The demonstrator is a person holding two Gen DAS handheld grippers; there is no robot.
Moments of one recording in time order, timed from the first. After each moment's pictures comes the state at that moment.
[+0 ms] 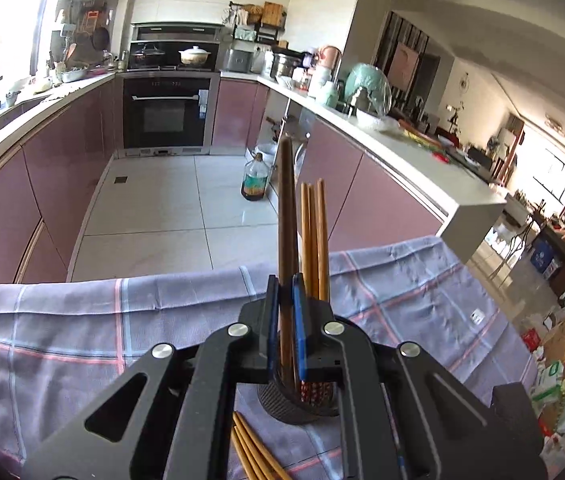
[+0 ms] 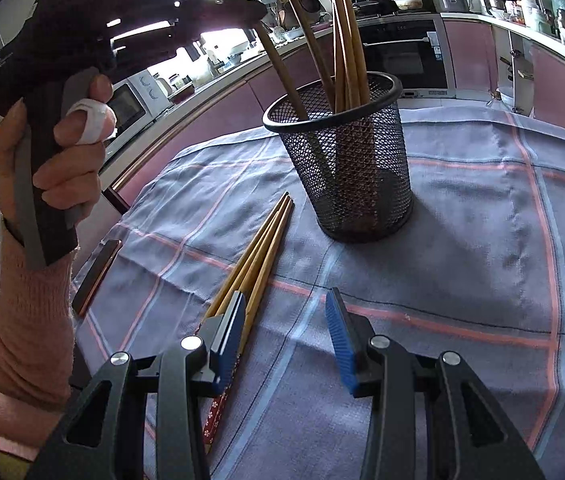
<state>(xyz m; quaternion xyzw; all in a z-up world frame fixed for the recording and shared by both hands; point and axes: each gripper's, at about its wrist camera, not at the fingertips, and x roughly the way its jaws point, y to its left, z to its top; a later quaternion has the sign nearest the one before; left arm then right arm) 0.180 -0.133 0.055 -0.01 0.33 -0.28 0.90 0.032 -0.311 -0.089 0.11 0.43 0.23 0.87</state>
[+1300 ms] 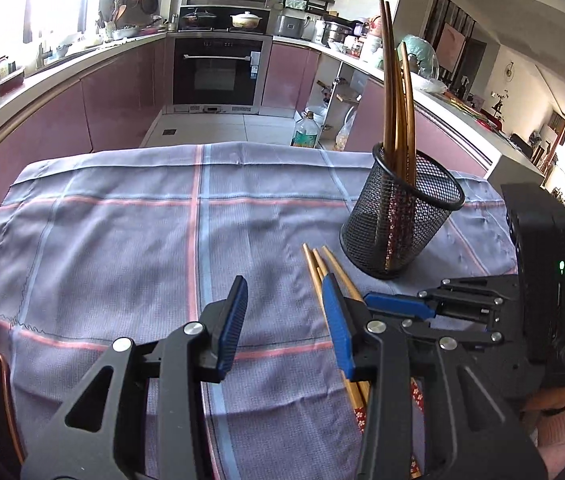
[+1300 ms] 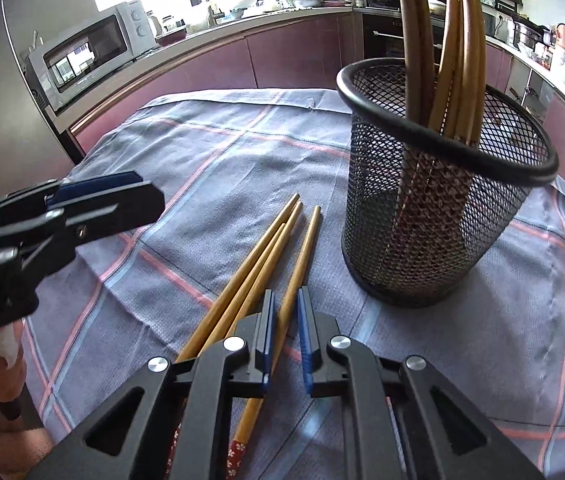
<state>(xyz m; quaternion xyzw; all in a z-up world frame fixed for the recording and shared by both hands) 0.104 -0.027 -0.063 -0.02 0.39 -0.20 0.90 0.088 -0.240 -0.104 -0.02 0.47 0.19 0.86</state>
